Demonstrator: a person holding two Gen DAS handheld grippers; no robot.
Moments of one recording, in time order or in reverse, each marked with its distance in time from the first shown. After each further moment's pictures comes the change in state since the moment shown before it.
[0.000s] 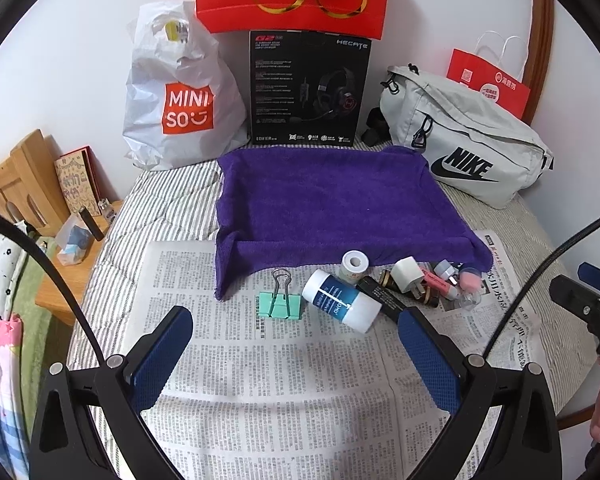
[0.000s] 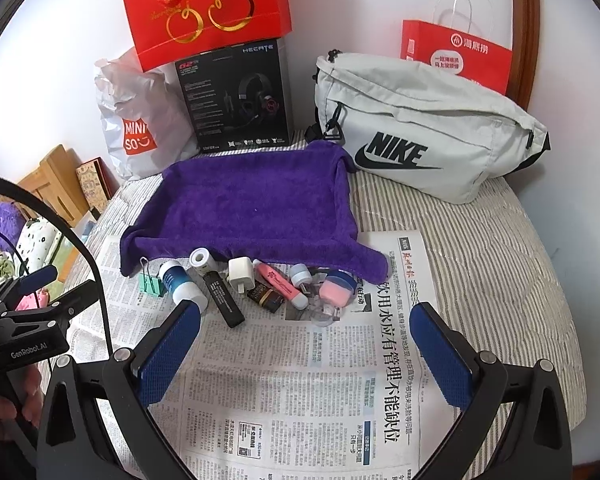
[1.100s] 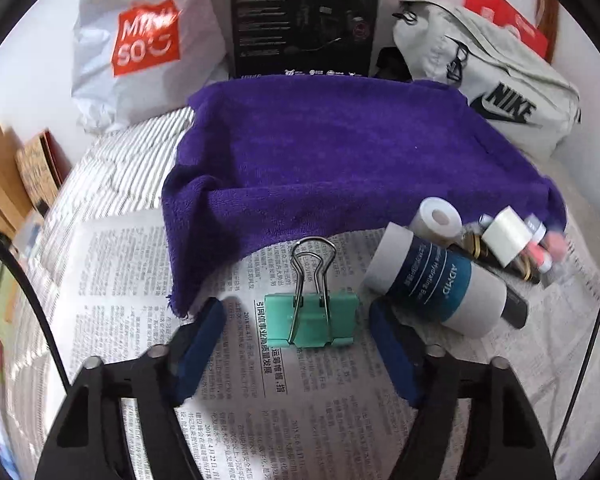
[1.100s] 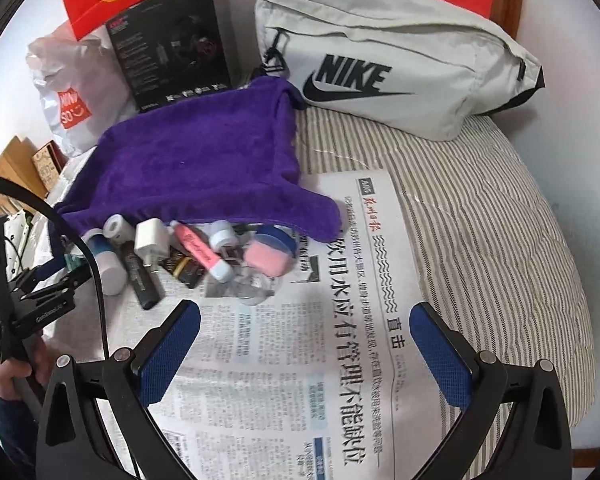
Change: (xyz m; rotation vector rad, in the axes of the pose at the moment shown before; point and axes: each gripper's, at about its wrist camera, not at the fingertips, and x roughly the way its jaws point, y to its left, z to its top) left arm 0.131 0.015 -0.022 0.099 0.054 -0.014; right arm 0.078 -0.051 -0.018 0.066 0.159 -0.083
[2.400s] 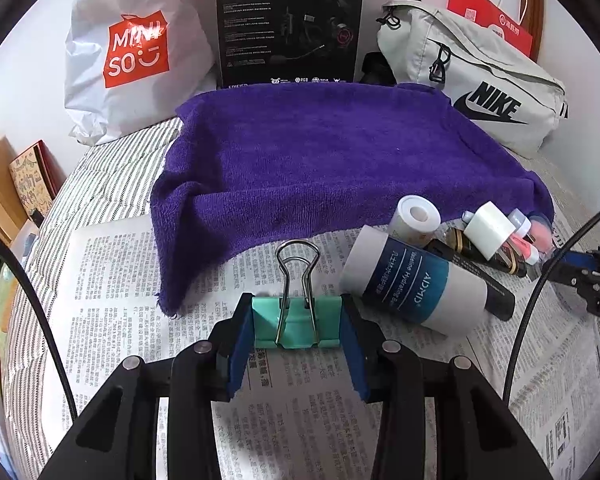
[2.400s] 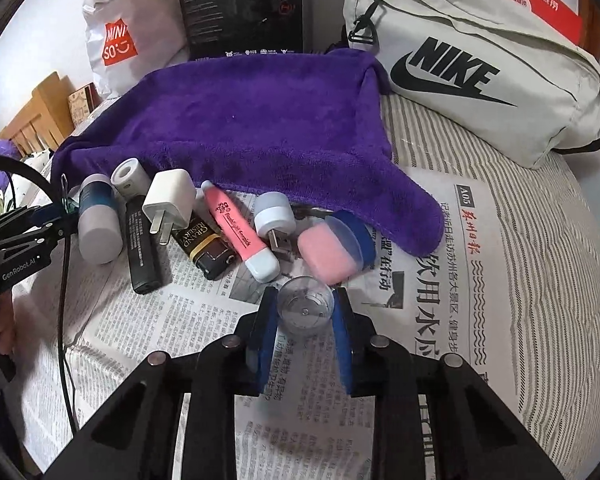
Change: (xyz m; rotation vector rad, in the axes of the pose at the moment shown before) left arm -0.006 -0.003 -0.002 0.012 -0.008 -0.033; right arm 0.057 0.040 -0.010 -0.227 -0.003 0.089
